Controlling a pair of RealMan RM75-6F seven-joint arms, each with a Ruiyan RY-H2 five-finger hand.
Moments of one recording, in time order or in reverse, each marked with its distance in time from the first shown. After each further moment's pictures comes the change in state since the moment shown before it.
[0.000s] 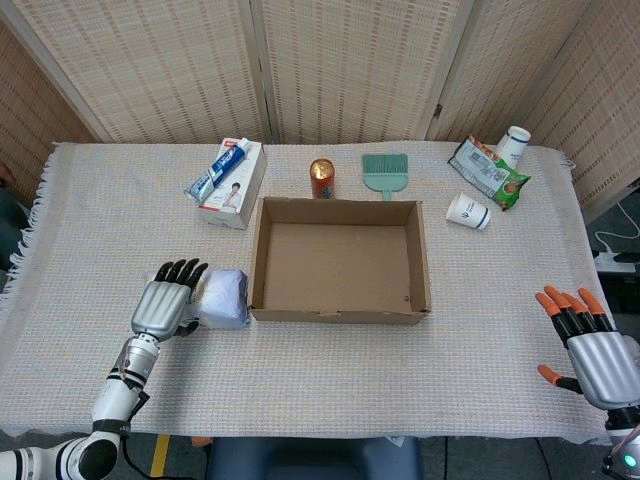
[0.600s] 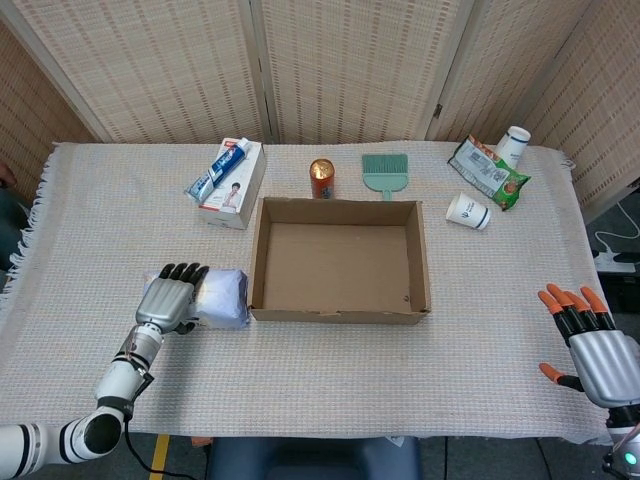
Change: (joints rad) left arm -0.146 0.042 0.041 0.035 -0.247 -0.108 0.066; right arm 0.001 -0.003 0.005 0.004 0.007 0.000 -0.002
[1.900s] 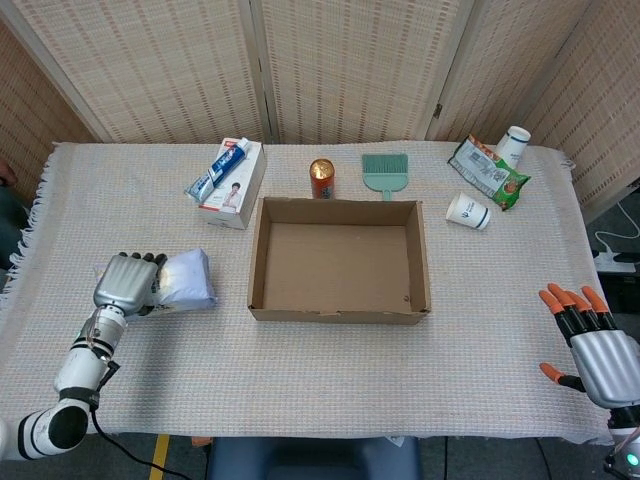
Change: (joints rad) left arm -0.110 0.242 0.092 -0.113 -0.068 0.088 0.075; right arm -0.003 0.007 0.000 -0.004 -0.005 0.010 0.011
